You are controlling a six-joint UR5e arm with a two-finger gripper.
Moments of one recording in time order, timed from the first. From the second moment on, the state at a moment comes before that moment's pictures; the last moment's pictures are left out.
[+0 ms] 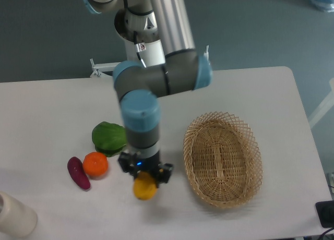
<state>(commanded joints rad) 2.34 -1.99 -1.56 -0.91 1.51 0.60</state>
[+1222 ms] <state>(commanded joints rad) 2.69 -1.95 -1.56 -0.95 1.52 1.09</state>
